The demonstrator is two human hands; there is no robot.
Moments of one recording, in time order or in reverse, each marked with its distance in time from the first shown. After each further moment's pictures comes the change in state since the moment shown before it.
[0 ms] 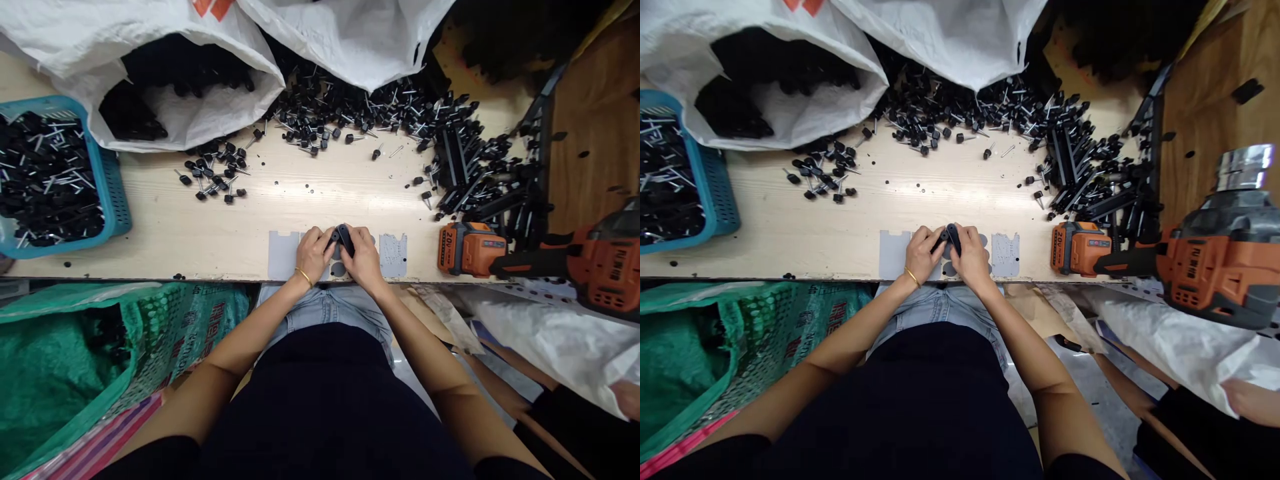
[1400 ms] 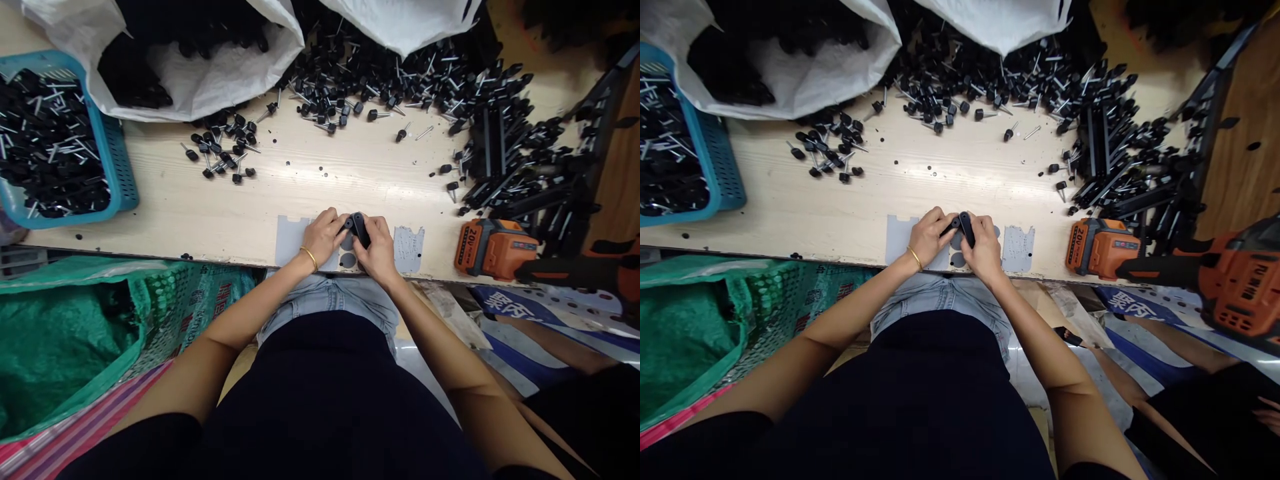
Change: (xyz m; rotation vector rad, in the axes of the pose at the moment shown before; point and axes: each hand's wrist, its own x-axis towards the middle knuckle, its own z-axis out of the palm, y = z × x) left_hand 0.015 0.003 -0.013 0.062 -0.185 -0.002; right_hand 0.005 0.007 0.001 0.033 0.010 -0.034
